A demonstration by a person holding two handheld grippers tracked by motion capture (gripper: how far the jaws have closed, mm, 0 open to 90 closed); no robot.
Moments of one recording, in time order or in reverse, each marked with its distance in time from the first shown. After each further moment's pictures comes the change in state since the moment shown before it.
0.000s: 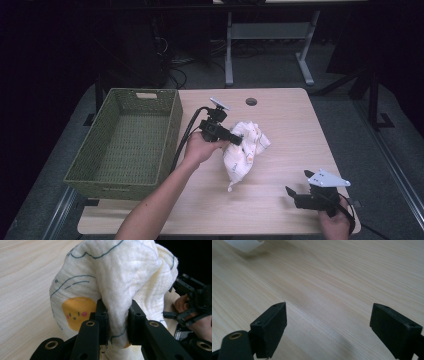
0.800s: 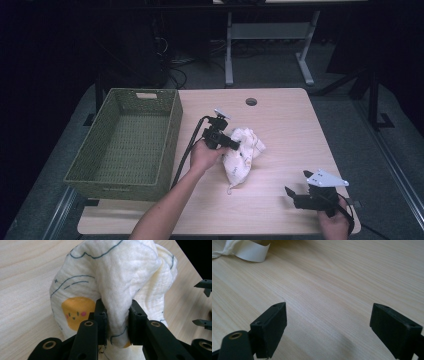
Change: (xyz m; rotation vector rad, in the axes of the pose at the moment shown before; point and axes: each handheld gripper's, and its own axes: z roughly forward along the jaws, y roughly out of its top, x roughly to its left) left arm 0.021 -0.017 0.037 -0.015 0.110 -0.060; right arm 0.001 0.000 0.002 0.009 -0.001 -0.007
